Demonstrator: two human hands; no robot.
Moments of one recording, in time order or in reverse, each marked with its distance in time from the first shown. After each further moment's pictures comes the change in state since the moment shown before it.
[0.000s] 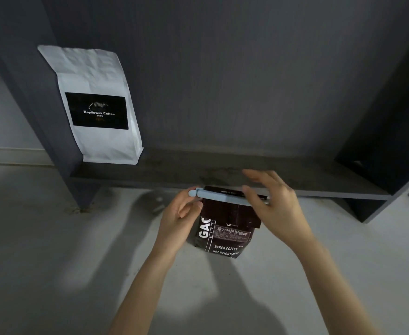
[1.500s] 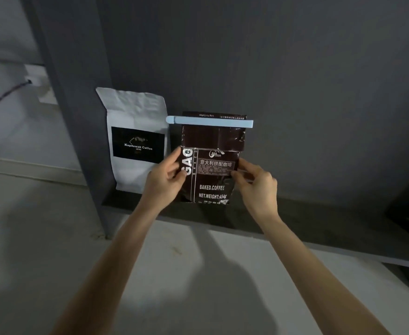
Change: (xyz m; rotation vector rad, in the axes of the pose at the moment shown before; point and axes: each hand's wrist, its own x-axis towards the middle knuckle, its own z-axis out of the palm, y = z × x) left_hand 0.102 0.073 -0.083 0.447 0.206 0.214; right_hand 0.119 -0.045 0.066 0.205 0.092 0.047
